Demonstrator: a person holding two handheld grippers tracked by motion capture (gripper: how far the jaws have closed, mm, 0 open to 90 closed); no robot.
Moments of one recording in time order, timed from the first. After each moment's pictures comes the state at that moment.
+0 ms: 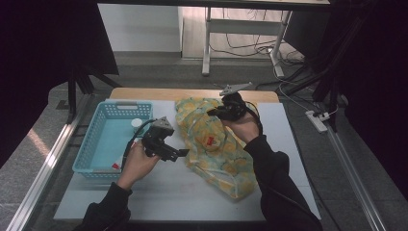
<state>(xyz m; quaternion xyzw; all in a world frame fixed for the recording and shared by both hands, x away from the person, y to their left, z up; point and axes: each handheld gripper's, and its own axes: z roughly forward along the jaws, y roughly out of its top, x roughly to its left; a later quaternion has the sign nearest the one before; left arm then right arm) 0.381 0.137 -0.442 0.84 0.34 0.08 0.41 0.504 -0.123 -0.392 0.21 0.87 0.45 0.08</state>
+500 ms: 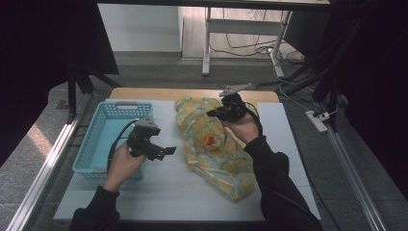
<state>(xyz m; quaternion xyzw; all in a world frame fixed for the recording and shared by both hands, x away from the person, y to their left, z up) 0.372 0.174 -0.442 0.82 0.38 0.09 0.42 0.503 -0.122 -0.394 0.21 0.87 0.45 0.08</state>
